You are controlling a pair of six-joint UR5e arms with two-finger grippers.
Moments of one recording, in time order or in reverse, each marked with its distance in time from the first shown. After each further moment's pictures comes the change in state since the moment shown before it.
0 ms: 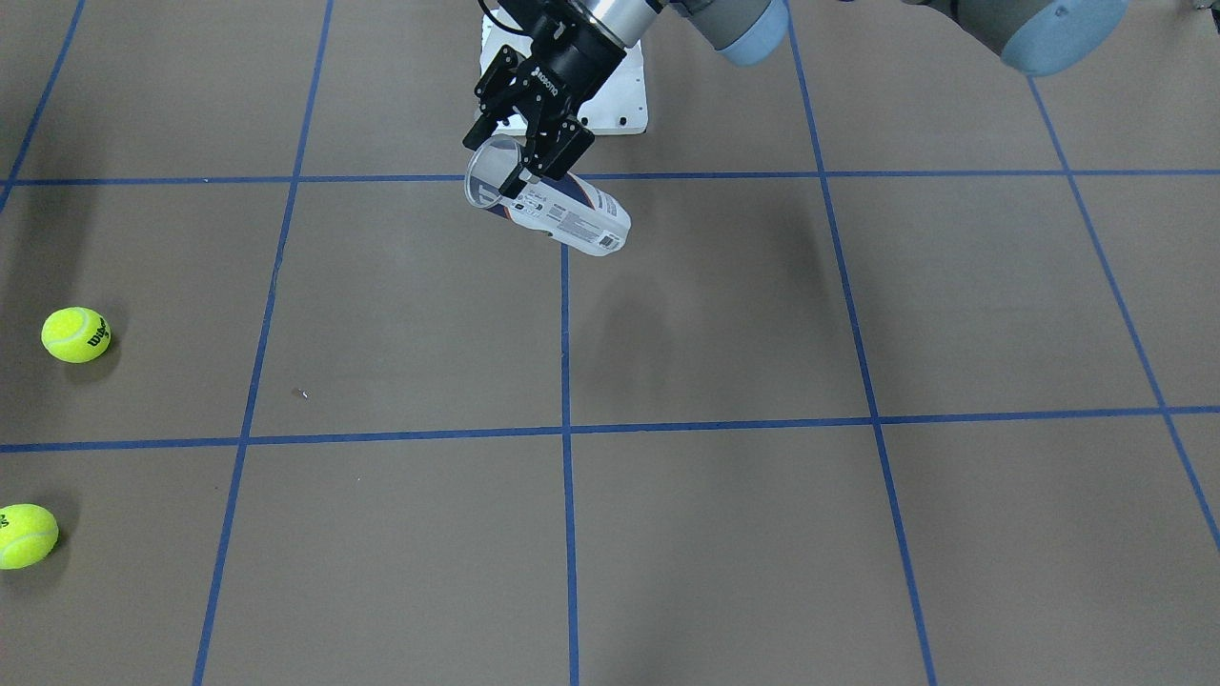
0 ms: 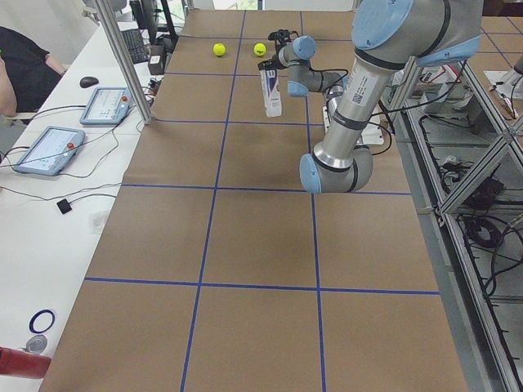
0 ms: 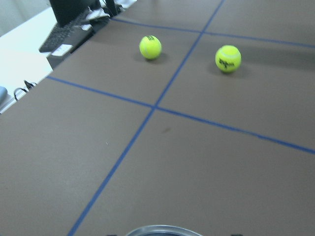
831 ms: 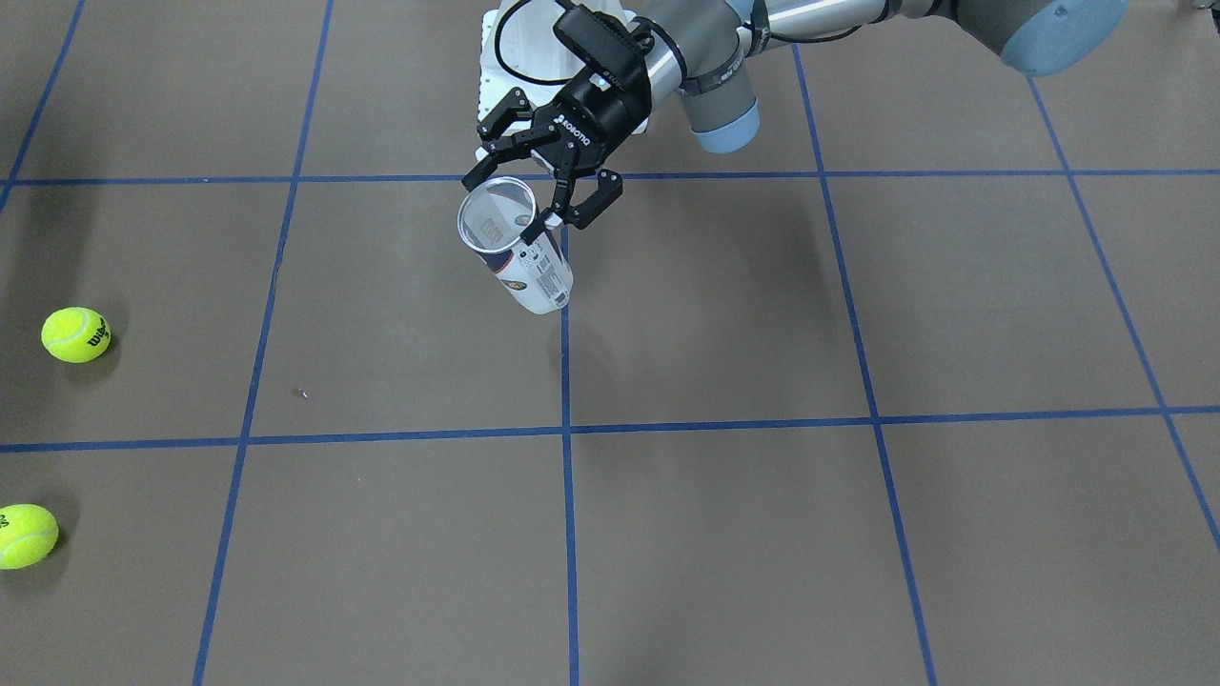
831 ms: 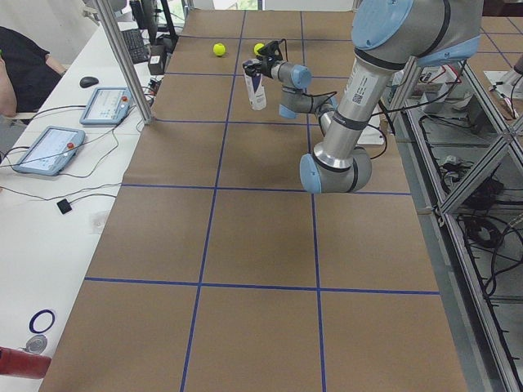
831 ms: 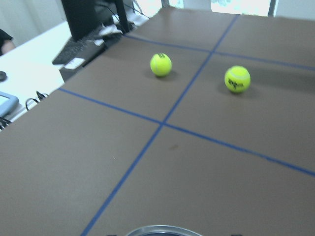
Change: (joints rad) left arm -0.002 0.006 0.210 -0.492 0.251 -0.138; right arm 0.000 0.003 0.009 0.000 0.000 0.005
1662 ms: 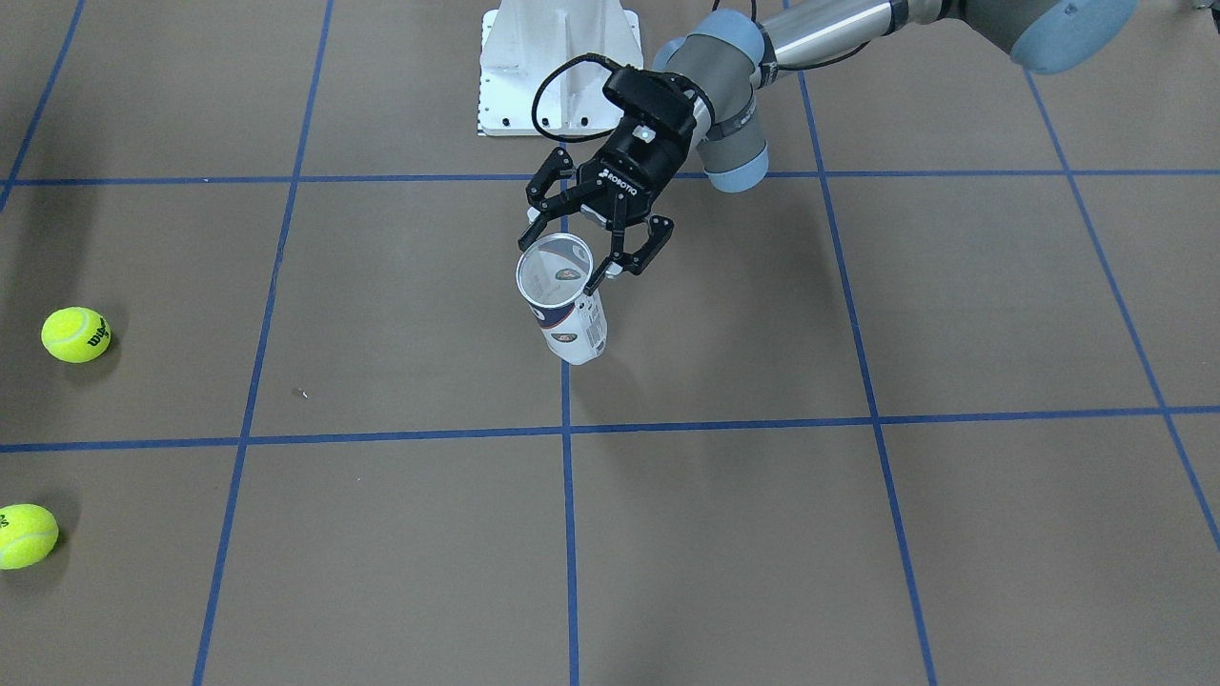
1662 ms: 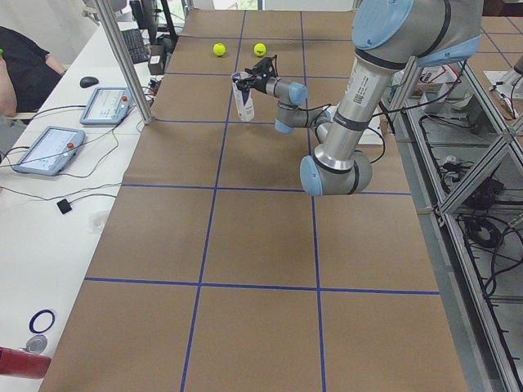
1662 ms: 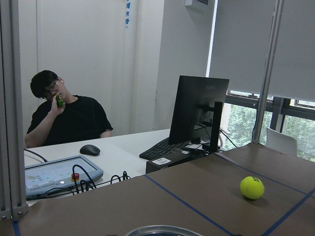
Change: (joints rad) left arm -0.007 0.016 0.131 -0.184 0.176 -0.001; right arm 0.000 0.003 0.004 -0.001 0.000 0.003
